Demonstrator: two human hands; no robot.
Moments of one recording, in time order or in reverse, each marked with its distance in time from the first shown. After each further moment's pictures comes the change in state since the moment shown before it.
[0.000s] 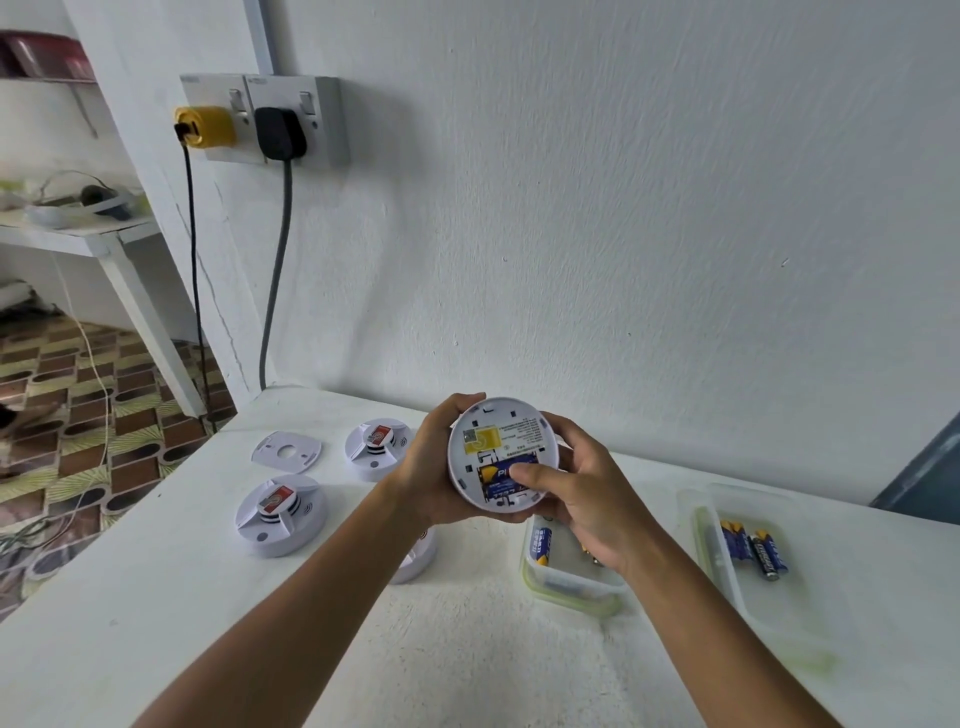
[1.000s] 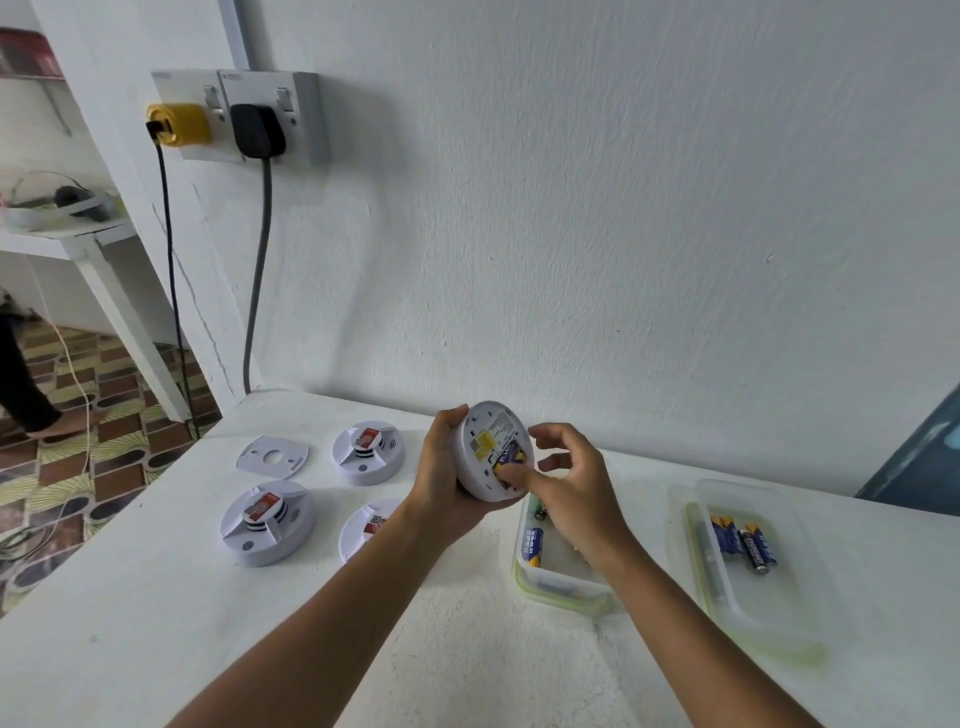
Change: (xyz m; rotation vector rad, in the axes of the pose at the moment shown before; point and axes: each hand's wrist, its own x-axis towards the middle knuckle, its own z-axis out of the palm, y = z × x) left_hand 0.032 -0.029 -0.002 -0.272 0.173 0.176; right_hand 0.019 0.033 -0.009 -0.456 0.339 -0.214
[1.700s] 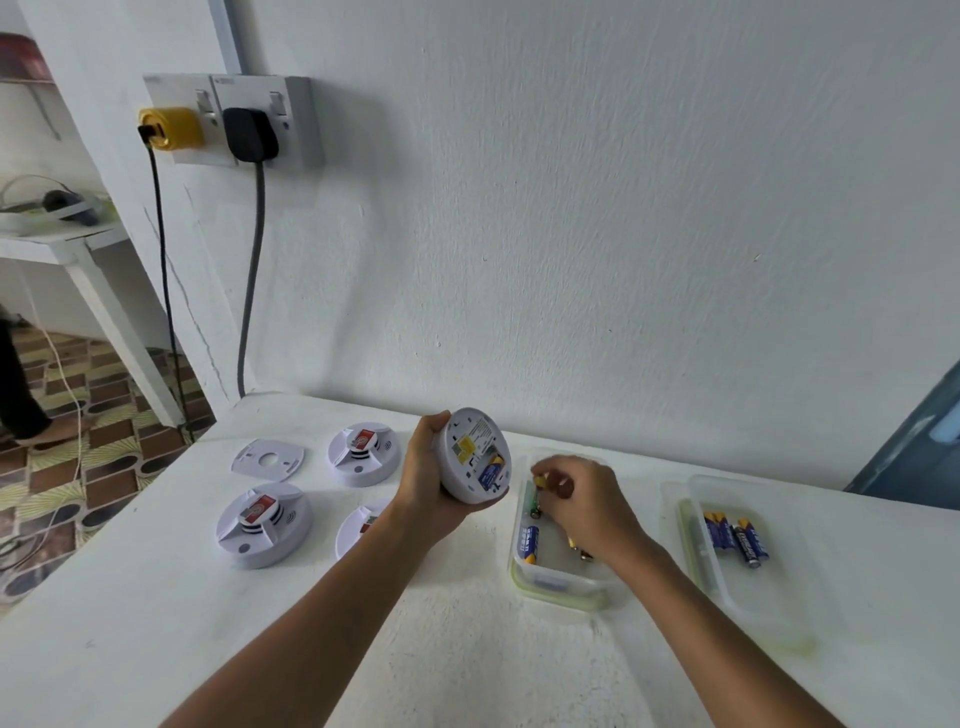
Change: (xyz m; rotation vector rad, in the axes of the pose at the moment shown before) left_hand 0.014 0.000 -0.022 -0.030 0.055 0.014; right_hand 0.003 0.025 -0.023 -0.440 -0.119 -0.065
